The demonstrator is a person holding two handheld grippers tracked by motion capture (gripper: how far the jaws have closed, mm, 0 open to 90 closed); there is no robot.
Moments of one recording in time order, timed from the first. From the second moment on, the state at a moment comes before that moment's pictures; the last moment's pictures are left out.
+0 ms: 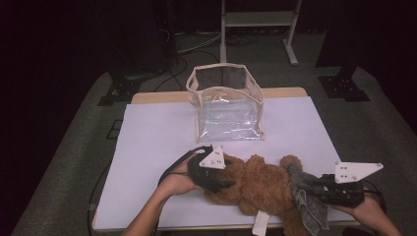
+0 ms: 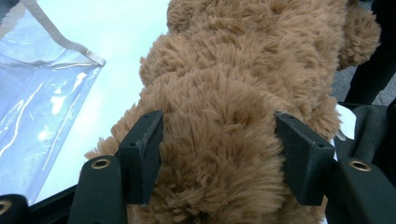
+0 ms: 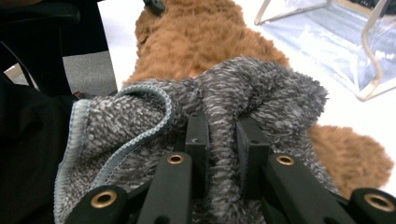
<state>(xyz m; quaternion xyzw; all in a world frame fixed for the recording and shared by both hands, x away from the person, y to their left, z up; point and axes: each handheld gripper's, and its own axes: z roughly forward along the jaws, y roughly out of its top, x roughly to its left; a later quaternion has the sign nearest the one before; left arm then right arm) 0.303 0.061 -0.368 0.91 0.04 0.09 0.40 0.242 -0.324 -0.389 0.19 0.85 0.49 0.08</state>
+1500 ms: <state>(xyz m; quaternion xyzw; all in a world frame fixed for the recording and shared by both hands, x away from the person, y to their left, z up) 0.308 0.128 -0.356 0.88 0.10 0.11 0.45 0.303 -0.342 -0.402 0.27 0.85 0.45 0.10</state>
